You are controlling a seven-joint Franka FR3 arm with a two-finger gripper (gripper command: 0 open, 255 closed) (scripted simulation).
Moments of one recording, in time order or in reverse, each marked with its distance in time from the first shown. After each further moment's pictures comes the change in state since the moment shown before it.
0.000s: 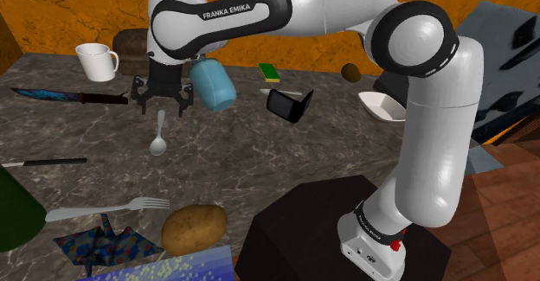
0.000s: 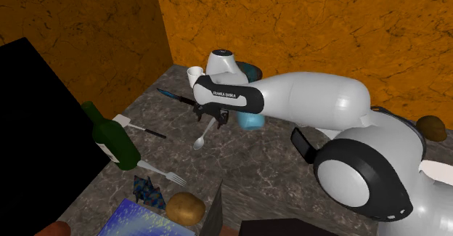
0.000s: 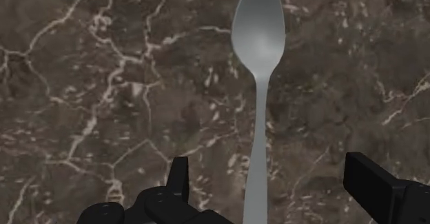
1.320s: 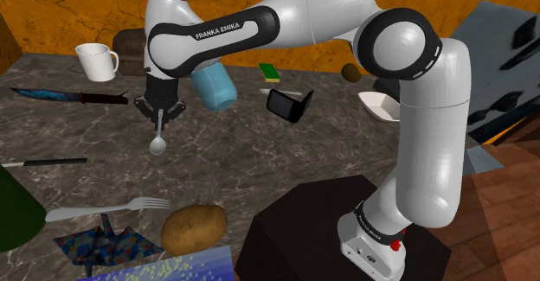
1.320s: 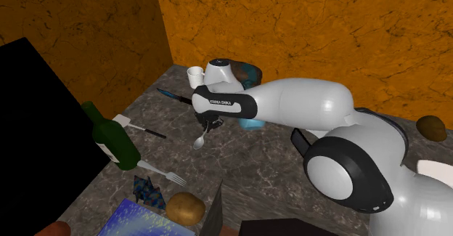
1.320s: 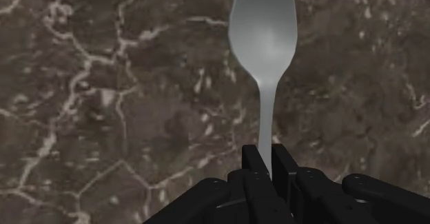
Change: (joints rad) arm 0.025 0.067 -0.011 0.000 -0.019 0.066 0.020
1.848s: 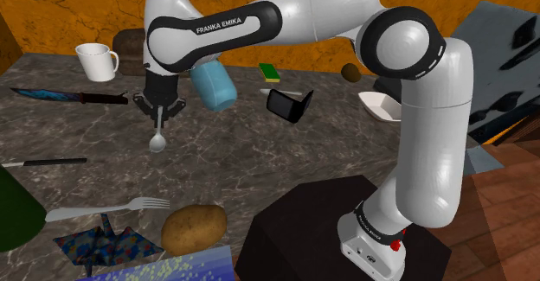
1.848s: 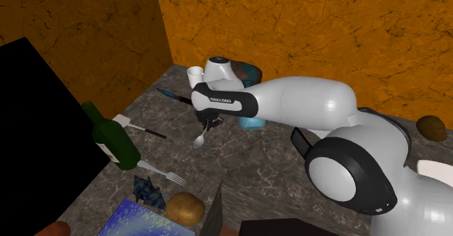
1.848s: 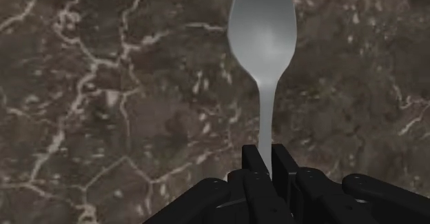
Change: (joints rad) arm -0.002 -0.014 0.003 0.009 0.004 -0.023 0.002
